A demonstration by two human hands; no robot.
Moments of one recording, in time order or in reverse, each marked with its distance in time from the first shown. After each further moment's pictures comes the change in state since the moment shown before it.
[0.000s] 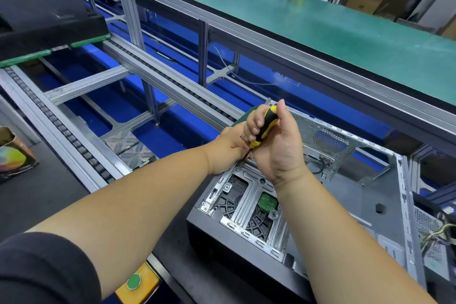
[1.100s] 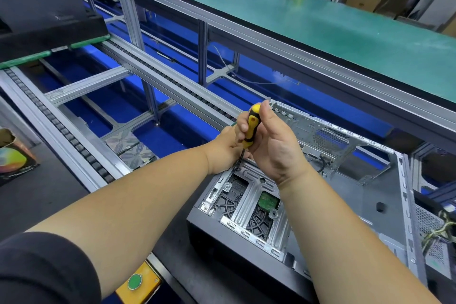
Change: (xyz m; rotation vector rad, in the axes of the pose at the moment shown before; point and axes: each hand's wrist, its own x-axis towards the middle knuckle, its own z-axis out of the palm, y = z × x) left_hand -0.003 0.006 -0.001 0.096 0.009 -0.184; right_hand -0.003 -0.006 -0.002 -0.153 -0.114 0.111
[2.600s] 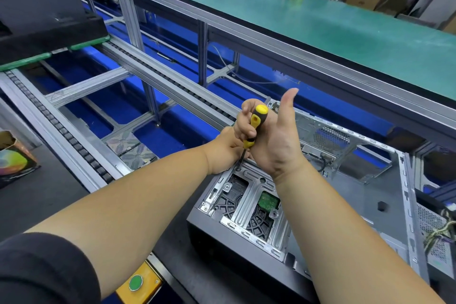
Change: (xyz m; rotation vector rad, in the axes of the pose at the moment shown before) left_hand 0.002 -0.005 0.001 -0.065 -0.016 0.028; right_hand 0.010 -0.003 0.005 0.064 -0.007 0.041
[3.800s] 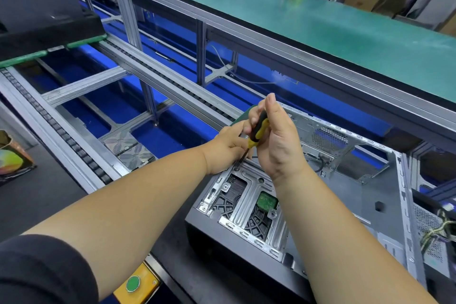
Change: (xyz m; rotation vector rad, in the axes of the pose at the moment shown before) left_hand 0.009 -0.012 0.002 0.000 -0.029 0.103; right_hand -0.004 0.000 -0.004 0.019 0.219 -0.148
